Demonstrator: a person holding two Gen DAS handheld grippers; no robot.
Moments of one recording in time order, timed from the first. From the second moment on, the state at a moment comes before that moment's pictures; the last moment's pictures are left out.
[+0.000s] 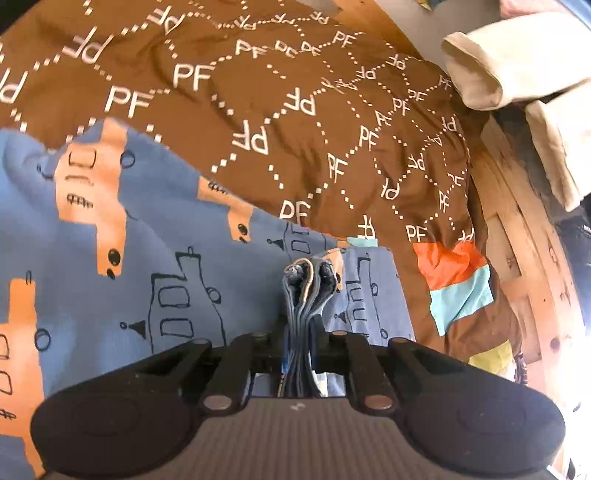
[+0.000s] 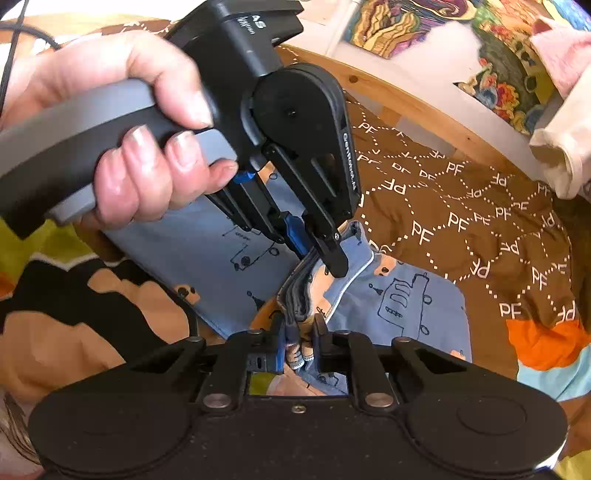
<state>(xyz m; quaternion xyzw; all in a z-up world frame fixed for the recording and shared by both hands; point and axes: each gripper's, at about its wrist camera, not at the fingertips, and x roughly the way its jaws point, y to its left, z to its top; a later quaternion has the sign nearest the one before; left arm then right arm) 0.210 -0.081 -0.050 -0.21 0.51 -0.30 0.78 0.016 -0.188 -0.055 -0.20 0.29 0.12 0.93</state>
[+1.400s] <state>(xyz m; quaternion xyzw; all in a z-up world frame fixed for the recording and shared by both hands) 0.187 0.014 -0.043 -0.11 0.49 -0.22 0.84 0.057 -0.256 -0.016 -0.06 0.28 0.07 0.96</state>
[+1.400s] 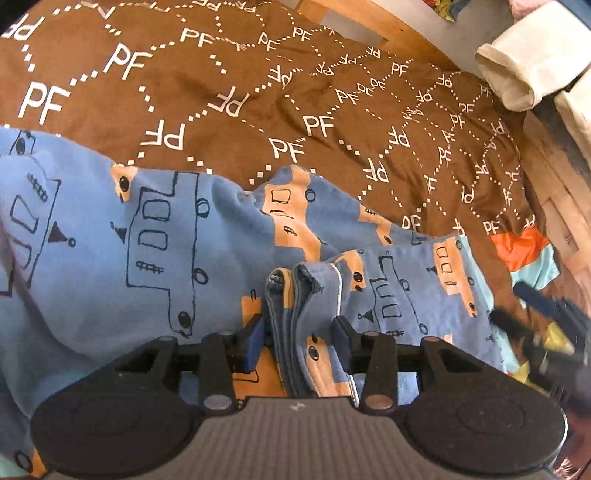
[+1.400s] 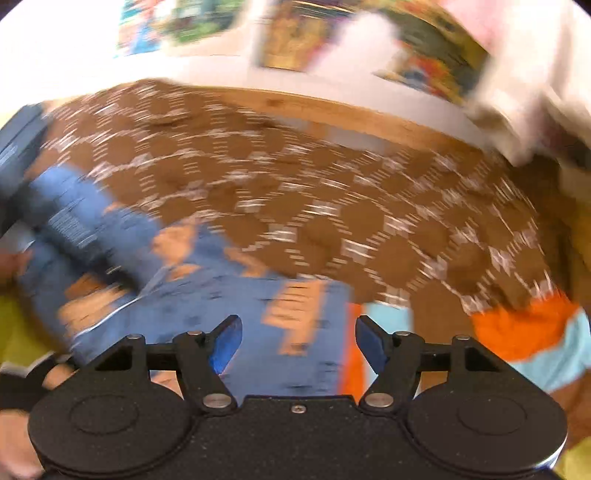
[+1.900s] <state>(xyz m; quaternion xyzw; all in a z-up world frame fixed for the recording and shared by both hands) 0.181 0.003 -0.045 -0.06 0.47 -0.22 0.85 0.111 -0.321 -0.054 0.19 0.39 0.13 0.89</state>
